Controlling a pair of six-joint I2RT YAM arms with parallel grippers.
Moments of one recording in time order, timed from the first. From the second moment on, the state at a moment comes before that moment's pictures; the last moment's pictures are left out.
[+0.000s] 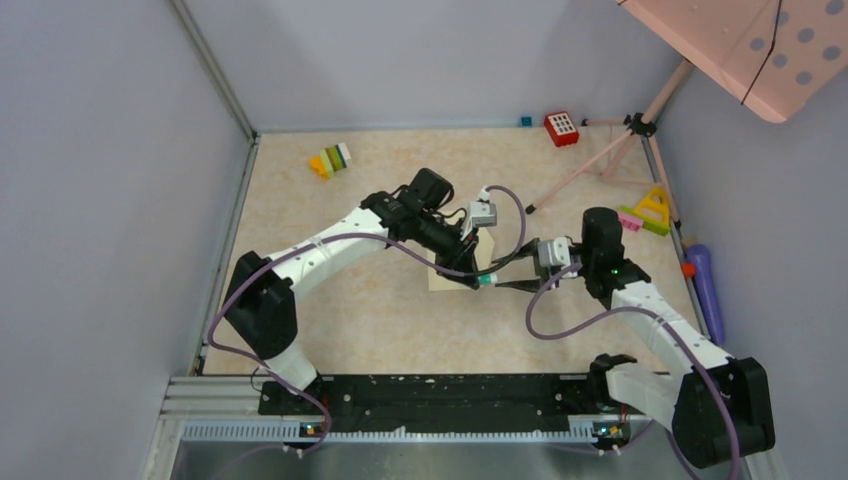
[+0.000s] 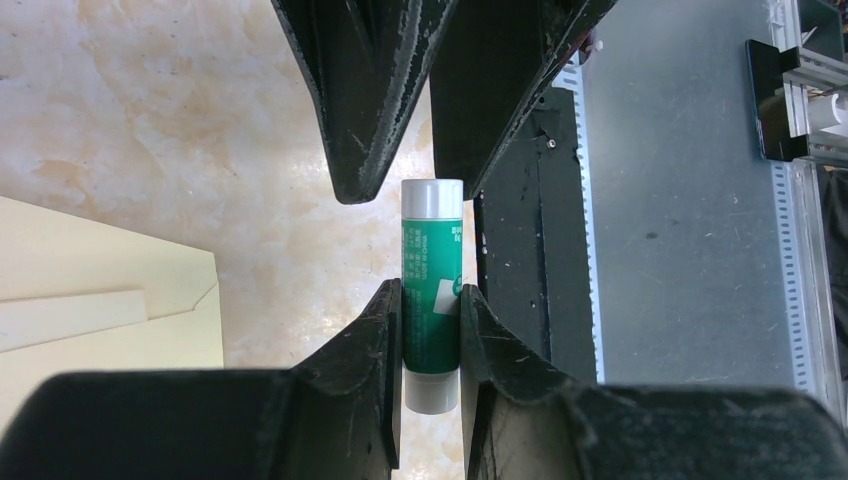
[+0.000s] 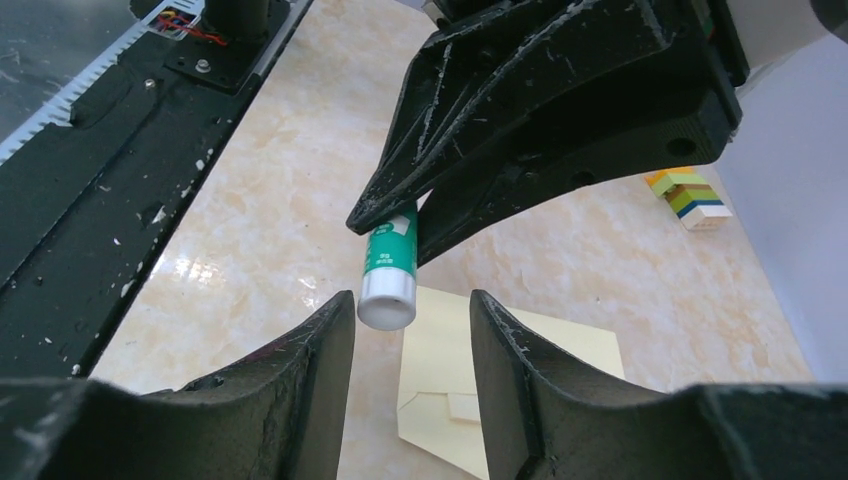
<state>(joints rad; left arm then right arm) -0.76 1.66 1.38 -0.64 0.93 0.29 0.24 1.04 0.56 0.05 -1.40 -0.81</state>
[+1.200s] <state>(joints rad) -0.76 1.66 1.39 -0.66 0.90 0.29 0.24 1.05 0.59 -0.18 -1.45 -1.03</state>
